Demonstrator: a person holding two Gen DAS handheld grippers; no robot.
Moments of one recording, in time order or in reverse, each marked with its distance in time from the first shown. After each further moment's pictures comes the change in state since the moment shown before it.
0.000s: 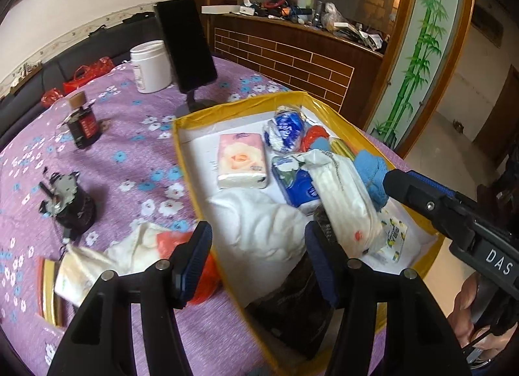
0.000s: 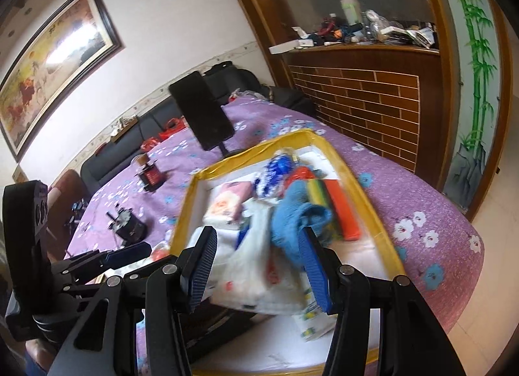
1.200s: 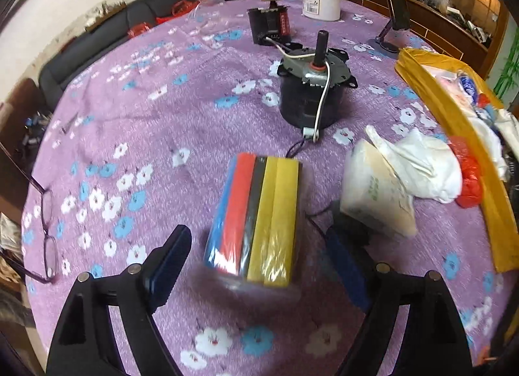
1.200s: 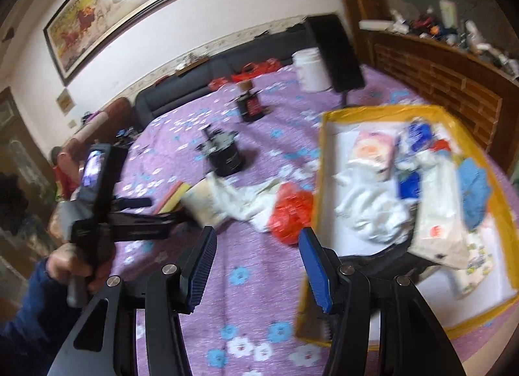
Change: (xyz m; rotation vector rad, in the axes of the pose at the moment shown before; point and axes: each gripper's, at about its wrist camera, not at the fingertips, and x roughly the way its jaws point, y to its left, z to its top) left arm -0.011 0.210 -0.079 -0.152 0.174 0.336; right arm 0.030 0.137 -0.058 -0.242 0.199 0.227
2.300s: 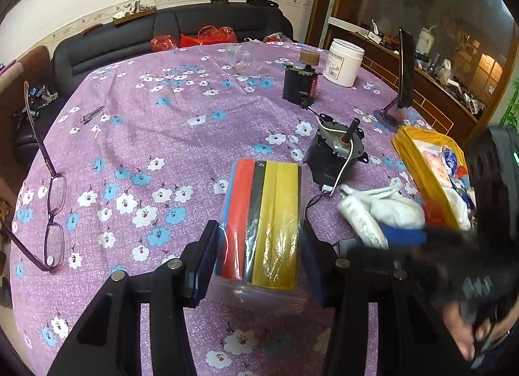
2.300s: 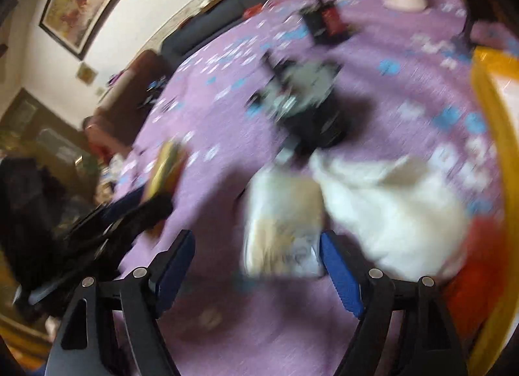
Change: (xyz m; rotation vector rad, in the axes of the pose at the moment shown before) left arm -0.044 0.060 -0.007 -0.204 -0.165 -0.134; right arm 0.173 0.051 0.043 0.070 0.350 0.264
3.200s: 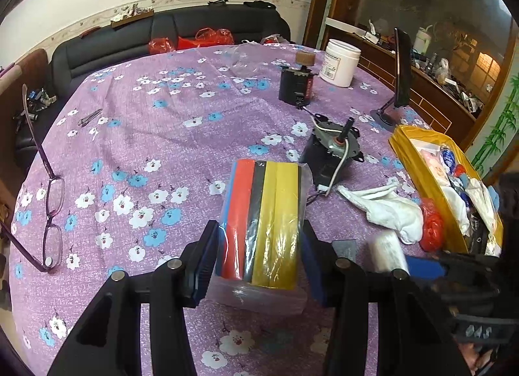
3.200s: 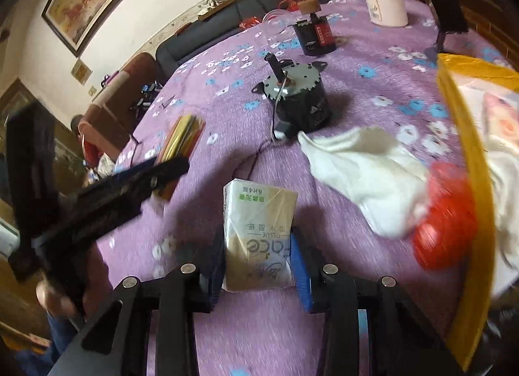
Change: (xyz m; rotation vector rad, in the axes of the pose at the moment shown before) left arm -0.001 -0.006 -0.002 0.020 -0.012 -0.005; right arm -0.034 0.015 -0.041 -0.051 -0.087 -0.134
